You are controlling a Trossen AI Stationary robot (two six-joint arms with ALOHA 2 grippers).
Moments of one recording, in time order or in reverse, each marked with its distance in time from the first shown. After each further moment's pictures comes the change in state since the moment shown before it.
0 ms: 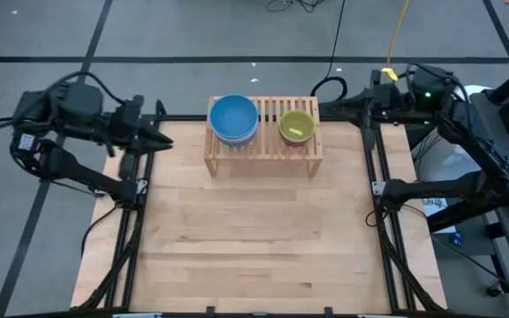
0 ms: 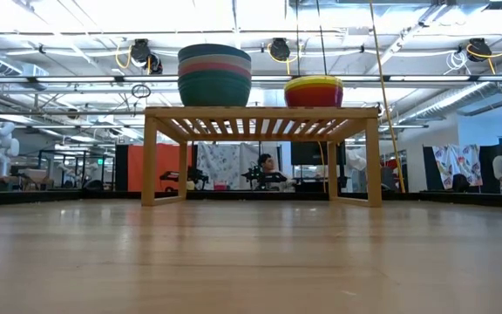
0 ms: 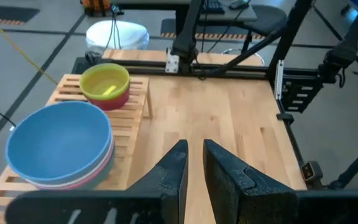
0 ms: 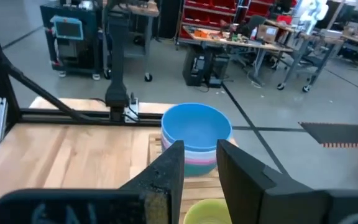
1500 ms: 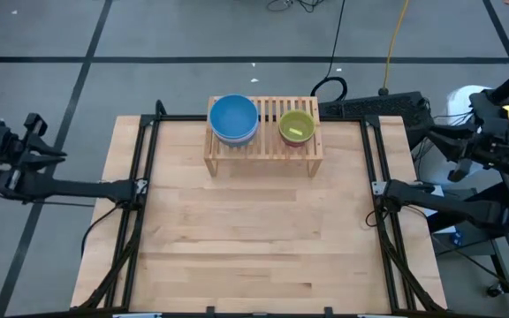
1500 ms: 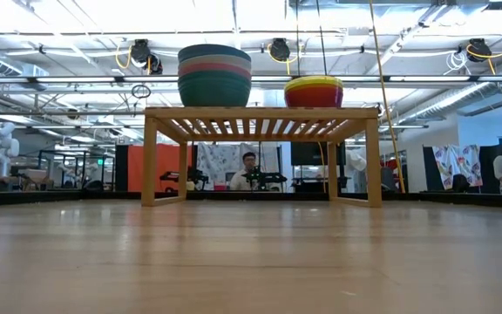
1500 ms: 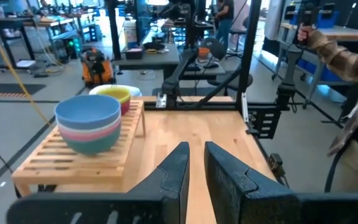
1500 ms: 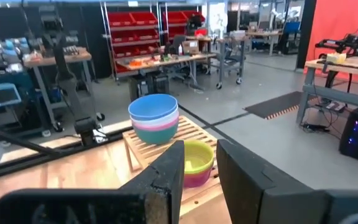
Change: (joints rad) left arm 0.090 -0.697 -0.178 -0.198 0.148 0.042; right arm 0.000 -0.523 0.000 -0.418 0.308 0.293
